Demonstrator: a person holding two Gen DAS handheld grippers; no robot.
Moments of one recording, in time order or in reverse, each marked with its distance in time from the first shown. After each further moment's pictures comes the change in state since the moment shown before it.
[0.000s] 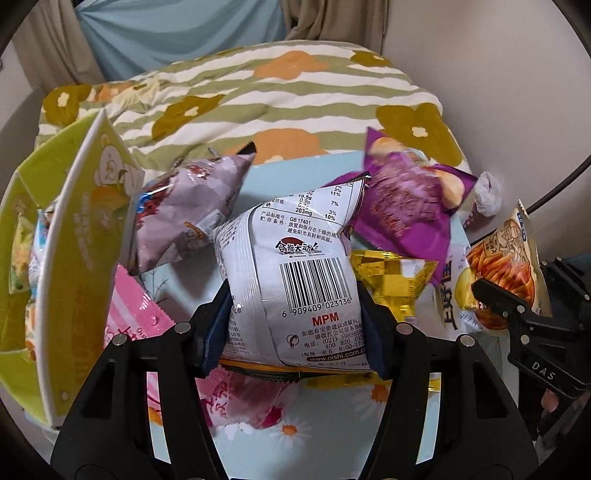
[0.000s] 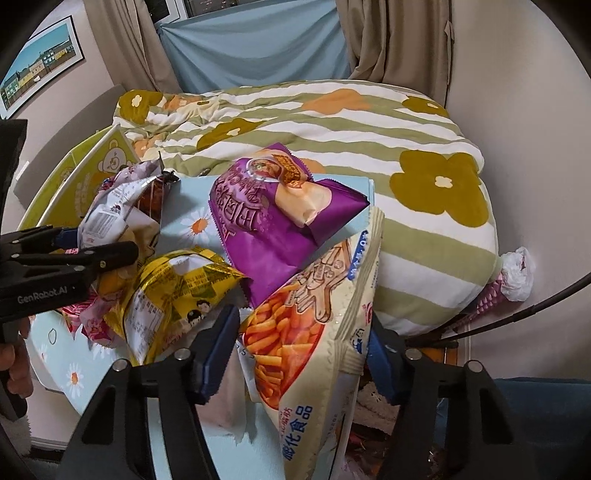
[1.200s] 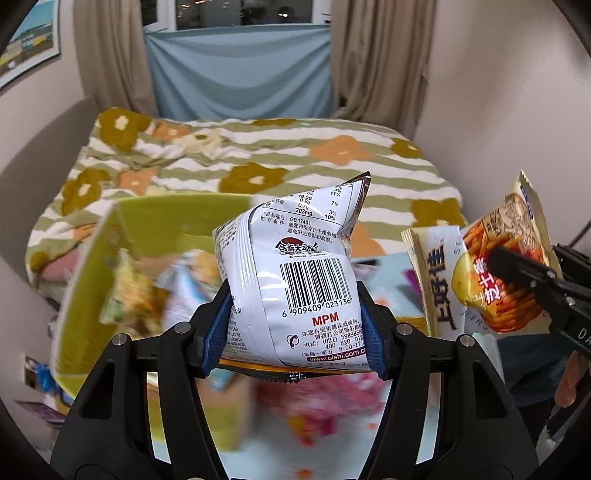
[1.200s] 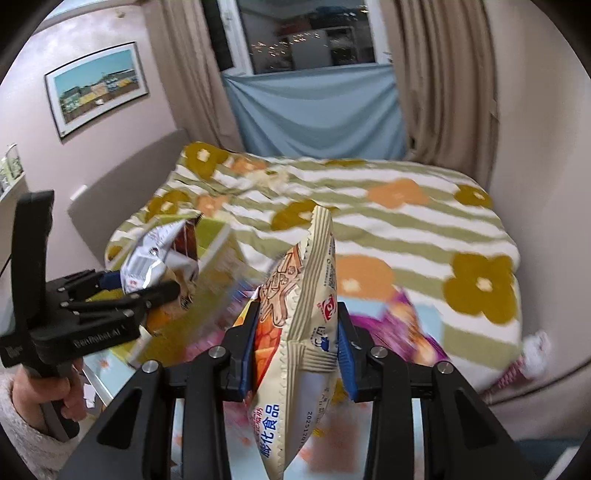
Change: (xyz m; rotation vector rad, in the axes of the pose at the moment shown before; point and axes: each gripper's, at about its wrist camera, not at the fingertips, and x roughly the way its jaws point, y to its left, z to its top) left arm -0.135 0.161 0.021 -0.142 -0.255 0.041; right arm -0.101 0.136 0.105 -0.116 -0.254 0.170
